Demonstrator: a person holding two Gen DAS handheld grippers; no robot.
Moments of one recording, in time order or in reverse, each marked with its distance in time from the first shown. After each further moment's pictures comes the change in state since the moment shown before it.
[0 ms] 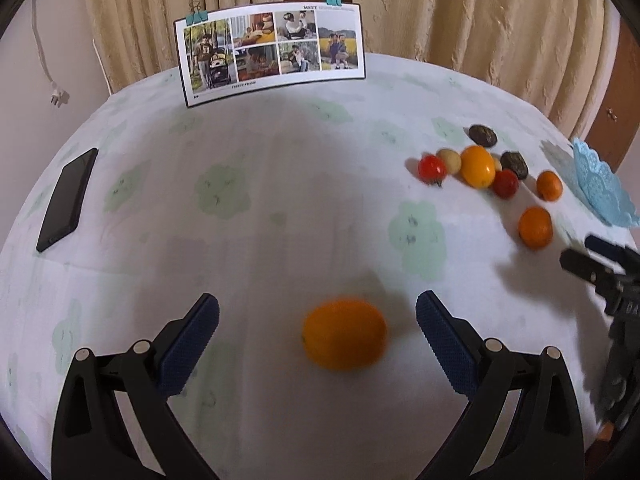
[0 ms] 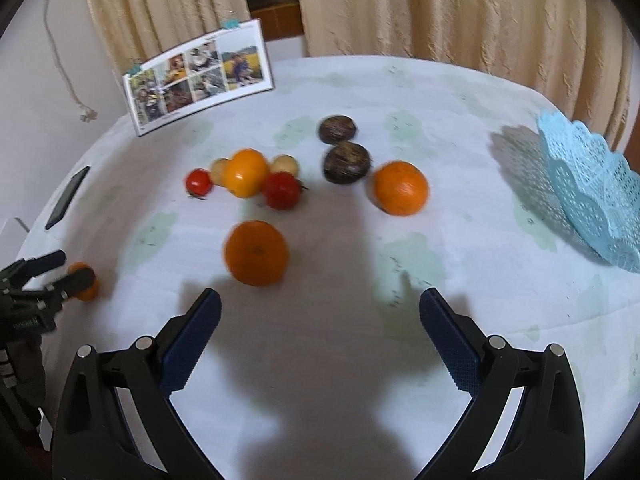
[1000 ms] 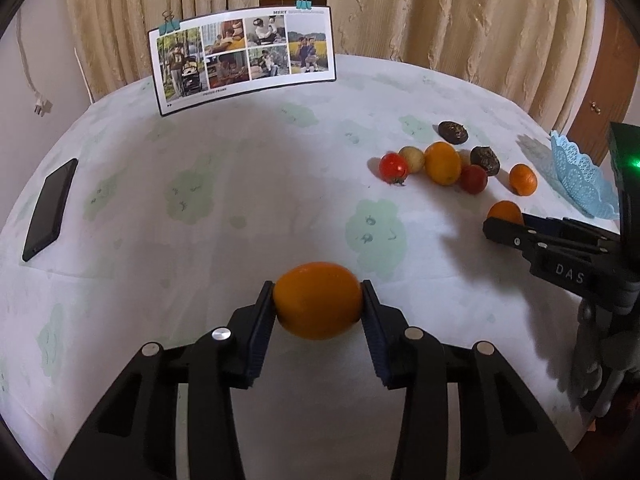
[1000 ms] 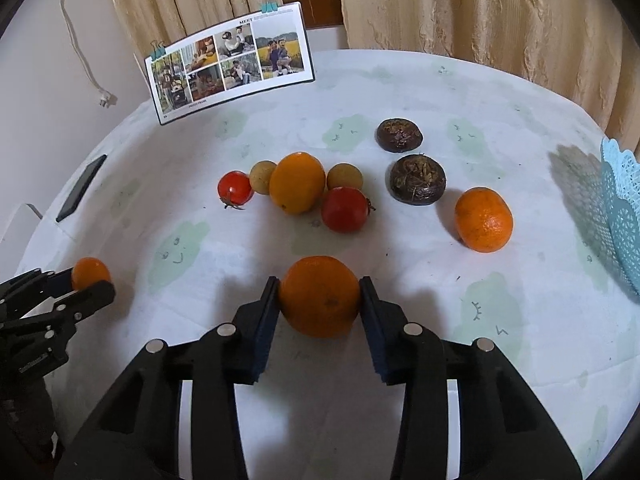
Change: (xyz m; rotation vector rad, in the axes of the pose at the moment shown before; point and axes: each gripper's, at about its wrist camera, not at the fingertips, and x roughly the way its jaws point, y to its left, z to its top) left arm -0.003 -0.024 0.009 0.026 -0.008 -0.055; right arm 0.038 0.024 0.015 -0.042 0.041 0.073
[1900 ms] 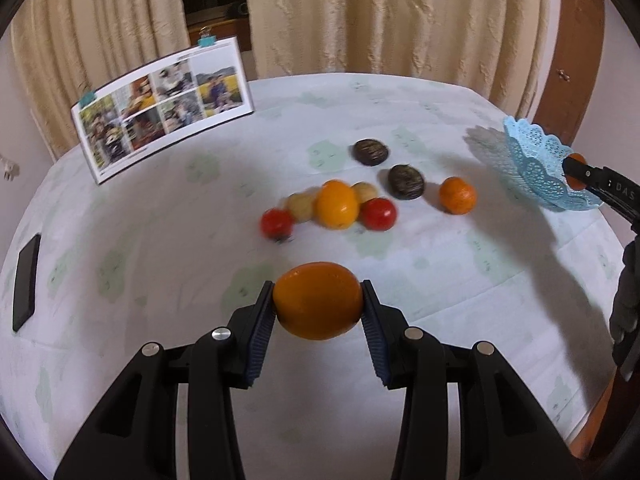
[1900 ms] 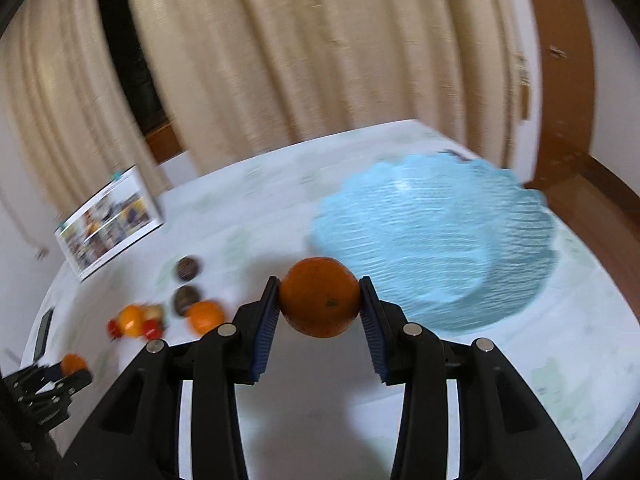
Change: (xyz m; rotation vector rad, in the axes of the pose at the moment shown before) left arm 0.004 -0.100 0.043 0.156 -0.026 -0.043; right arm -0.114 -0.183 -0.017 0.393 -0.317 -0.242
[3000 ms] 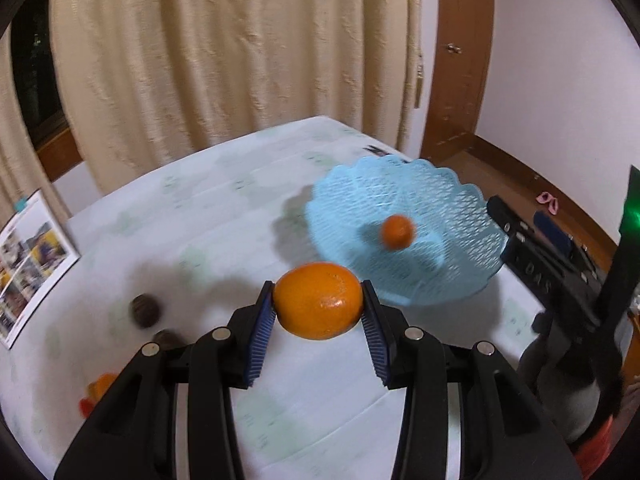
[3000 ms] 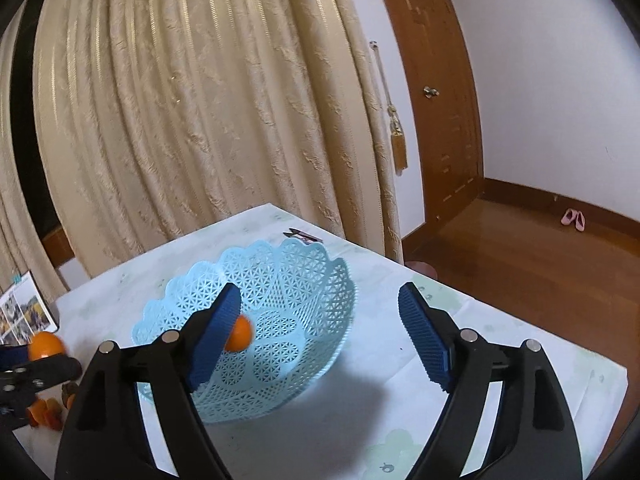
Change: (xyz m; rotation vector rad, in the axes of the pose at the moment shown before) left arm 0.035 -0.216 0.108 0.303 -0.102 -0.261; right arm -0.033 -0.104 -0.004 0.190 -0.339 -0.342
